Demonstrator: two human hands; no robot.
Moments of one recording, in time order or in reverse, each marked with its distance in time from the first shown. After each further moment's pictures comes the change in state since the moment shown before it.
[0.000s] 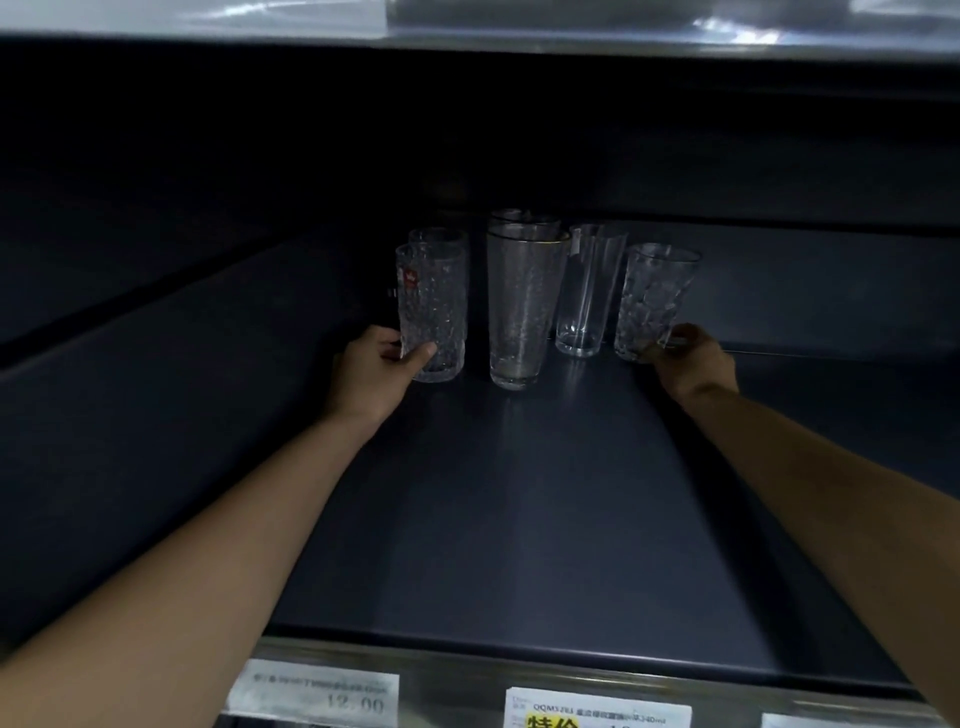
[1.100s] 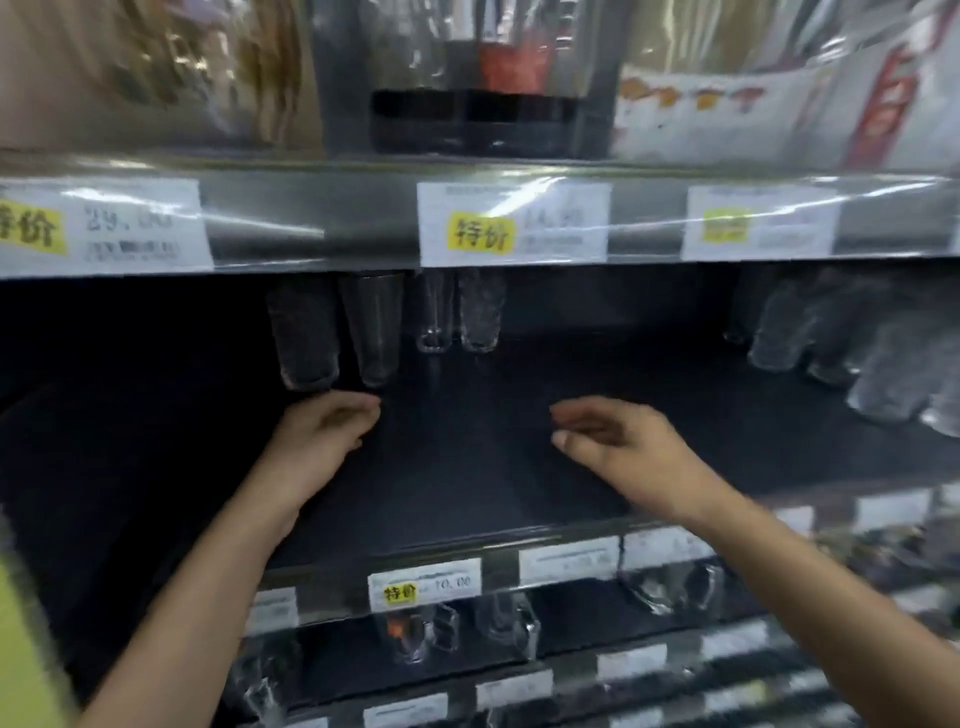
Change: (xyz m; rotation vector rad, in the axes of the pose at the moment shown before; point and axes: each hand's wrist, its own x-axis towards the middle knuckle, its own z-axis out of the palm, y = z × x) left_hand -0.148 0.106 -0.023 -0.234 -0.421 -0.120; right_hand -0.221 0.015 -0.175 0.180 -0.293 -0.194
